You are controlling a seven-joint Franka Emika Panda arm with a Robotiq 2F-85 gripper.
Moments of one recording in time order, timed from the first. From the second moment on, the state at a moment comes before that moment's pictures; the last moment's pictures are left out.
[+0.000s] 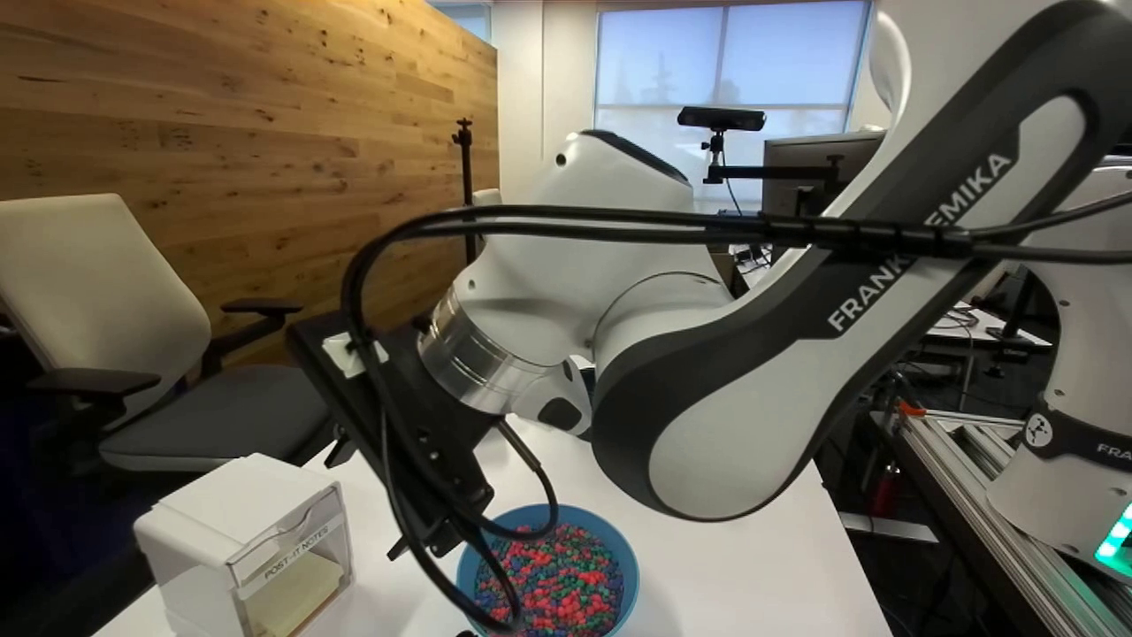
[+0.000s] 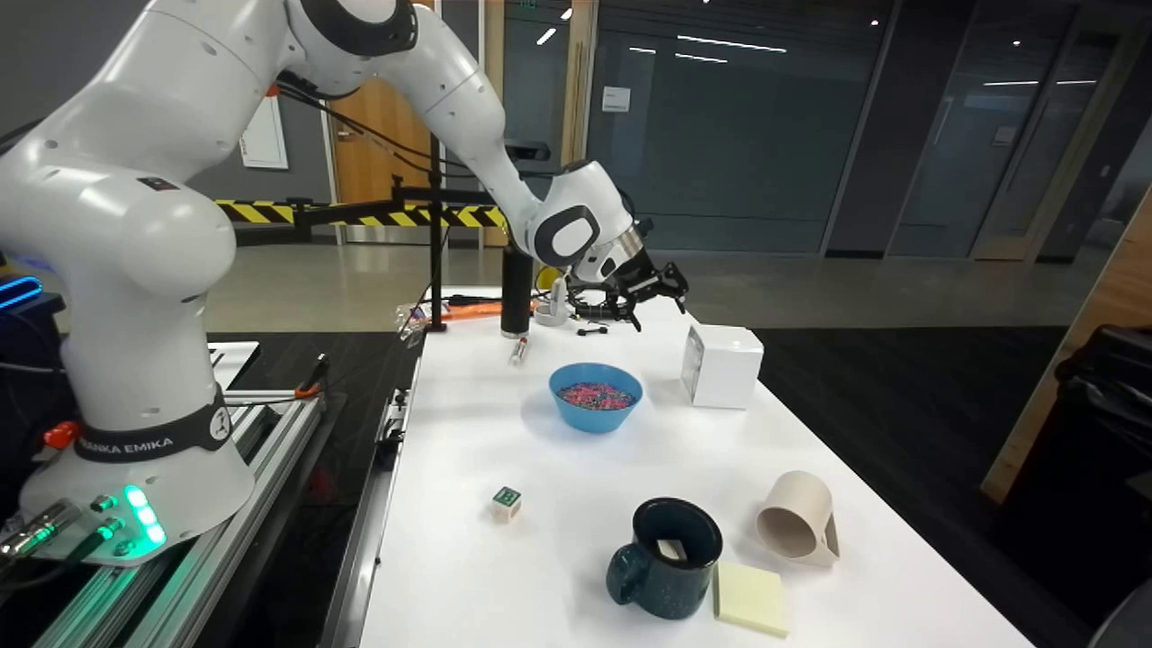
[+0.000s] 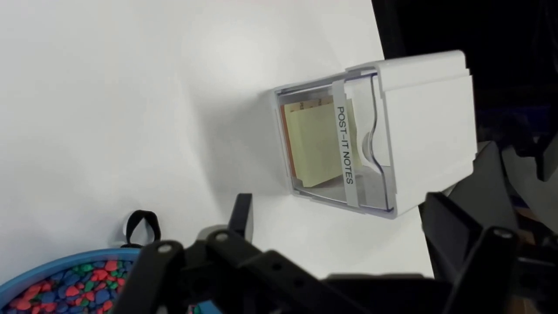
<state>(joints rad) 1.06 0.70 -0.60 -1.91 0.41 3.09 2.12</state>
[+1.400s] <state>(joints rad) 0.97 0.70 -0.51 -1.86 0.38 3.11 2.12</state>
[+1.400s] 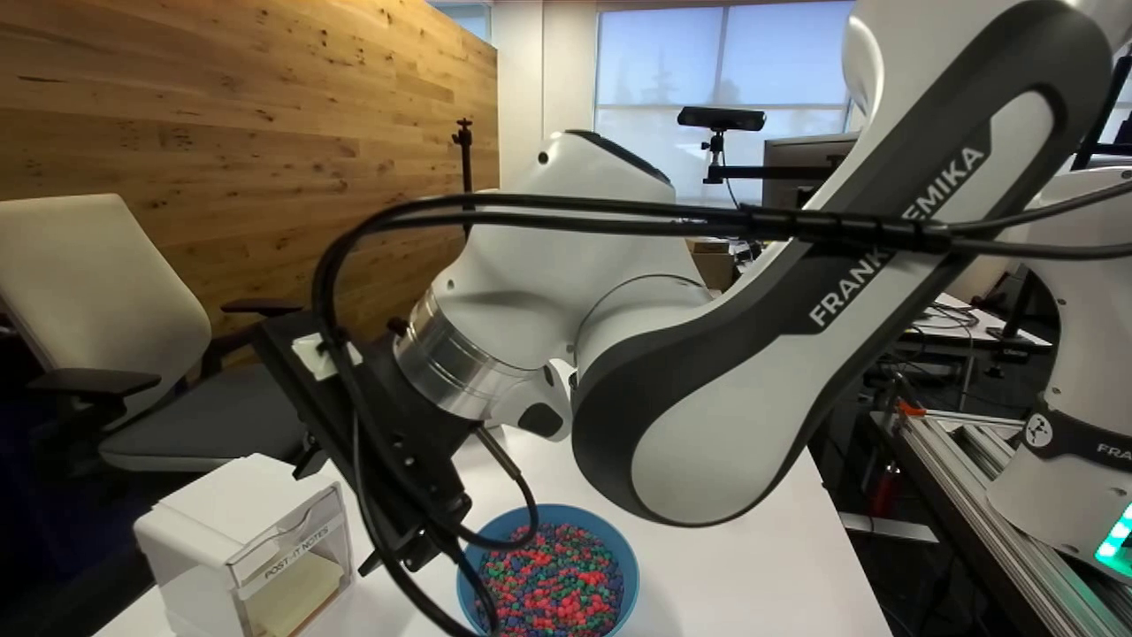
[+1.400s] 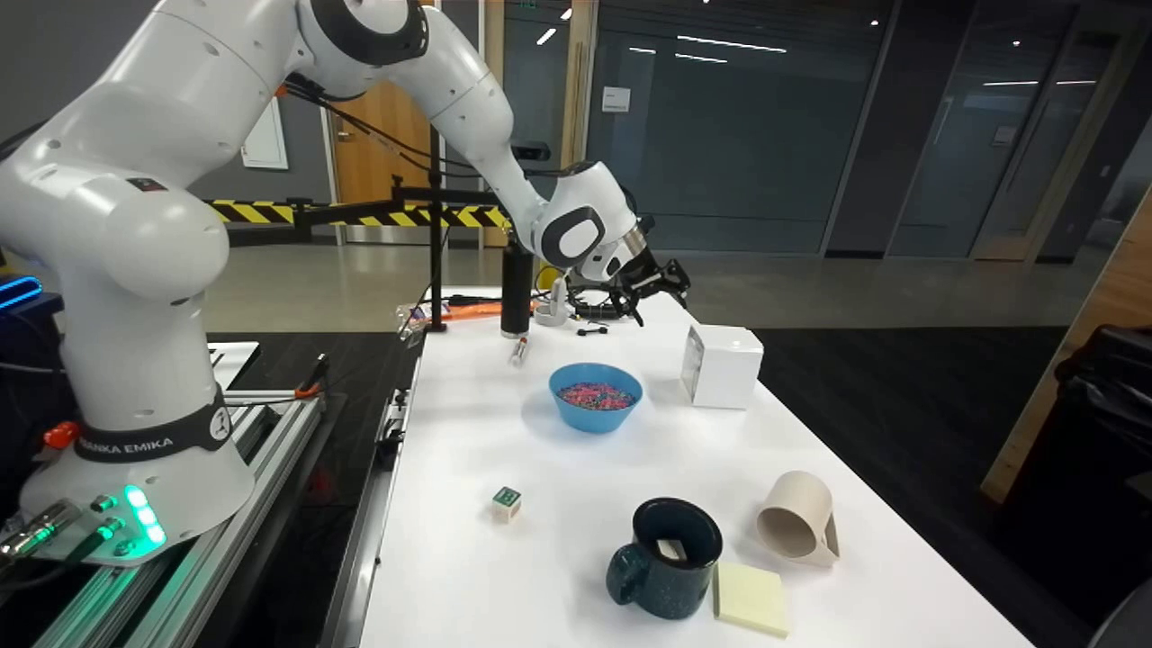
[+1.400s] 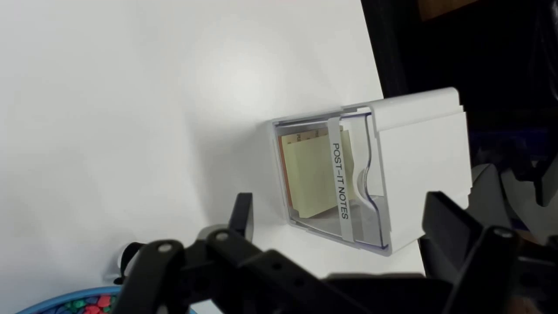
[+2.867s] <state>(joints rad) 1.12 0.86 -0.62 -1.52 0.19 2.54 2.71</state>
